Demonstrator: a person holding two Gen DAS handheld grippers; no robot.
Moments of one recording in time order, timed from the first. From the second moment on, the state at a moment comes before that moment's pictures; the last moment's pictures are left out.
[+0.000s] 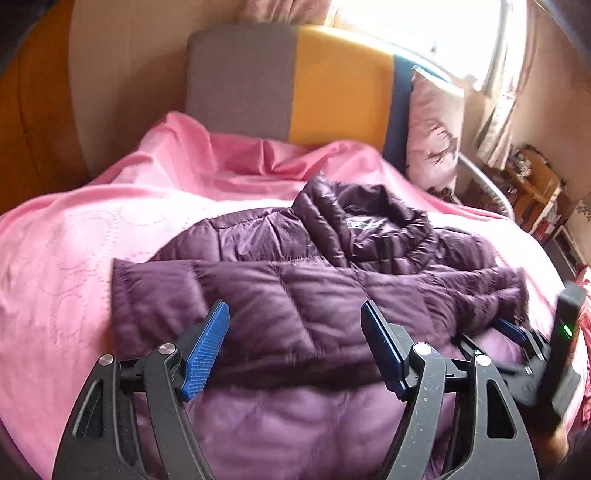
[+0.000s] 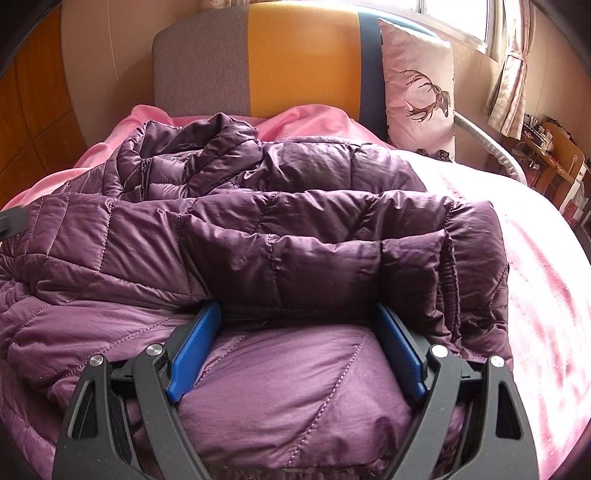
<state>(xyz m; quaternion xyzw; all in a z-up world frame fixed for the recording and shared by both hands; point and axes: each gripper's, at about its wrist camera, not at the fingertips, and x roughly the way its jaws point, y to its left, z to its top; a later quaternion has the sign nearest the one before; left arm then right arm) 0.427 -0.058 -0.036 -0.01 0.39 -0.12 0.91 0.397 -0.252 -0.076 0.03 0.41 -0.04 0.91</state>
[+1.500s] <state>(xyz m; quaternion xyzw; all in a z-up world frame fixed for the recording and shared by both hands) 0.251 0.070 -0.082 -0.10 0.44 -0.11 0.89 0.239 -0.325 -0.048 0.10 0.45 0.01 0.89</state>
